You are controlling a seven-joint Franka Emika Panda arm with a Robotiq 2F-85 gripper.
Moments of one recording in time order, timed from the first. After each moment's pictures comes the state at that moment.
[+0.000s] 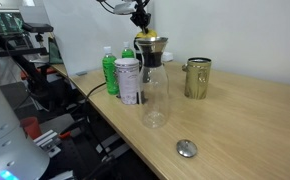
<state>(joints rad) 0.21 0.18 0.13 -1.95 -0.23 2.64 0.31</state>
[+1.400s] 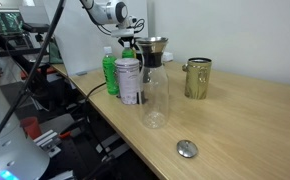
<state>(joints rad) 0.31 0.56 0.24 -1.68 -0.17 2.64 -0.10</state>
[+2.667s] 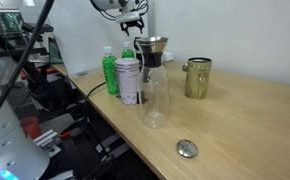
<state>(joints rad) 0.29 0.51 0.23 -1.58 -0.17 2.64 -0.18</state>
